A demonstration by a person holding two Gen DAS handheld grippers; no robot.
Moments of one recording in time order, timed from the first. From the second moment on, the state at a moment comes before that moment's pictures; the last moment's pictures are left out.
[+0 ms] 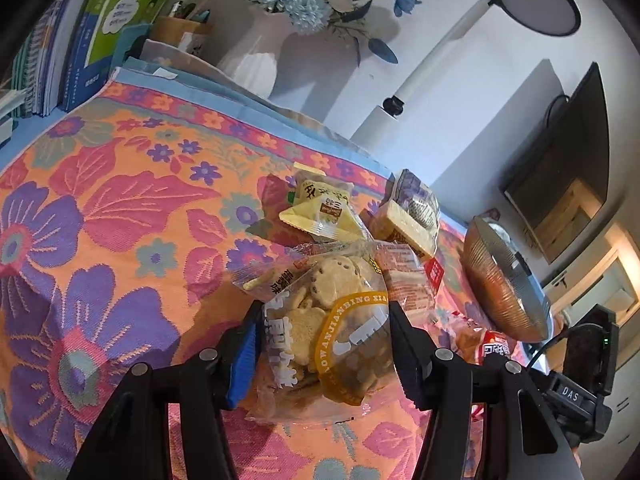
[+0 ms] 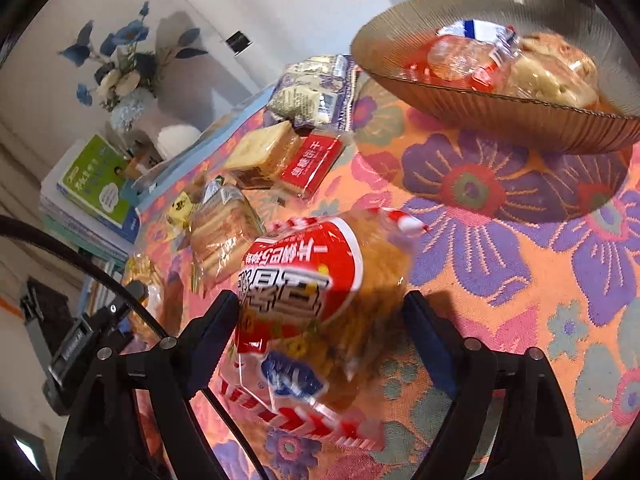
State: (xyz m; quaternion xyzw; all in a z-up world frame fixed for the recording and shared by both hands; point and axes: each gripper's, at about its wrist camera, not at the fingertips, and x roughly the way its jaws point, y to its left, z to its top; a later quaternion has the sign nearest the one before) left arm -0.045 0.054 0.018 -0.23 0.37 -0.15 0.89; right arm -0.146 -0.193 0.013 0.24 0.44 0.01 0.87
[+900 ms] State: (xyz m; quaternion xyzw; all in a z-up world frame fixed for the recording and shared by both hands) left arm 0.016 -0.118 0.142 -0.14 0.33 -0.28 0.89; right arm -0.197 -0.292 0.138 0.23 0.25 -0.04 0.94
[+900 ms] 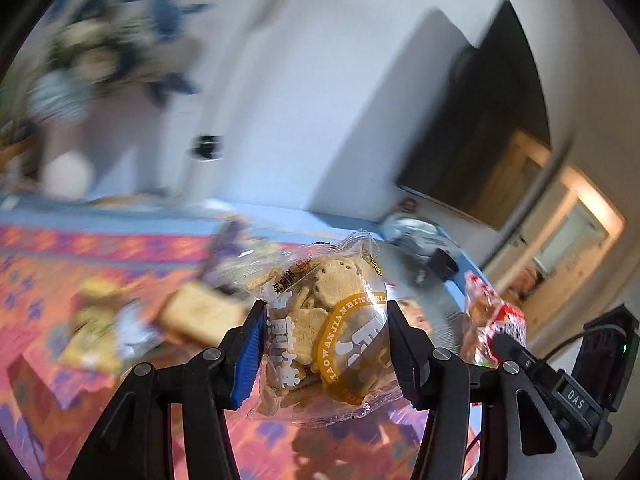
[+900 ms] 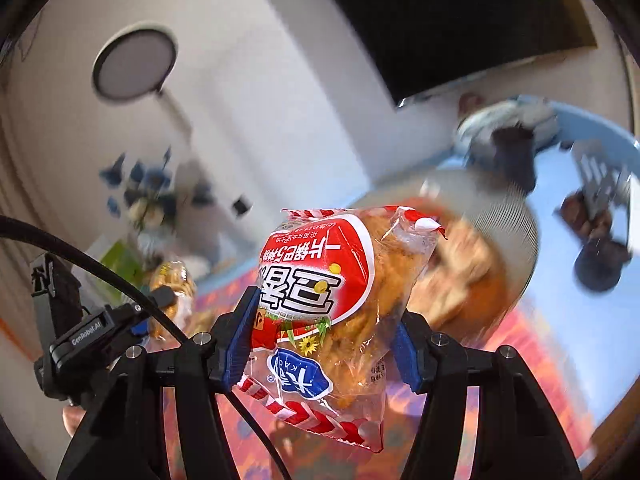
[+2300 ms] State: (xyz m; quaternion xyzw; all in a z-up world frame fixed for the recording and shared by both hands) left arm -0.033 0.039 0.076 -0.10 0.34 -0.07 0.93; right arm -0.144 -0.186 0.085 0.14 0.33 0.08 0.93
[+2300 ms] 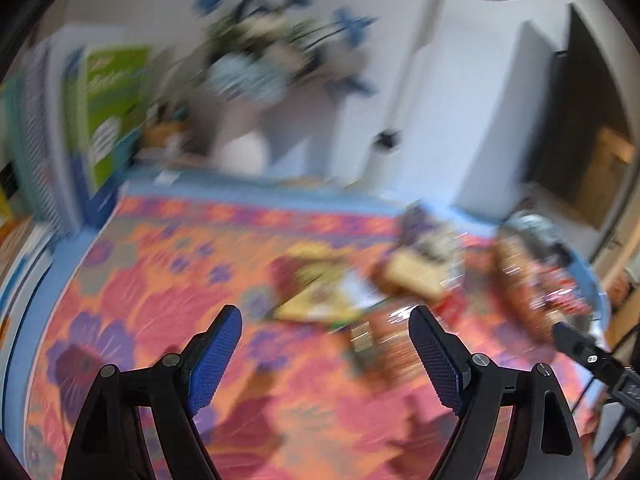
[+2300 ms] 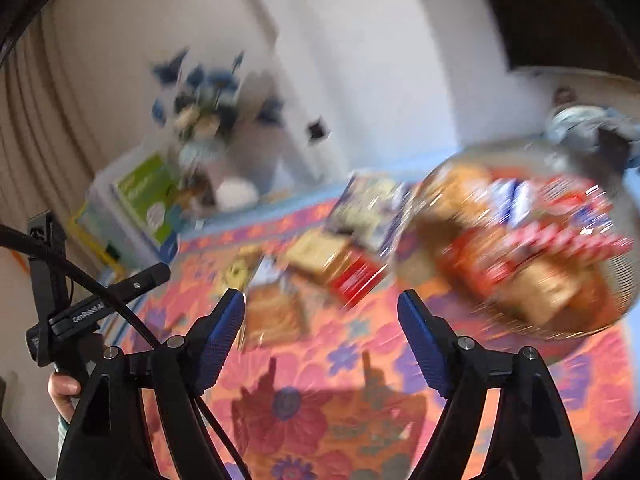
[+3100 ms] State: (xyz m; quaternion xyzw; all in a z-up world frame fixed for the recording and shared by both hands) left arm -0.016 0.081 0.011 -0.19 0.39 -0.07 0.90; right arm -0.115 -0.150 0.019 0.06 0.40 0.06 0.91
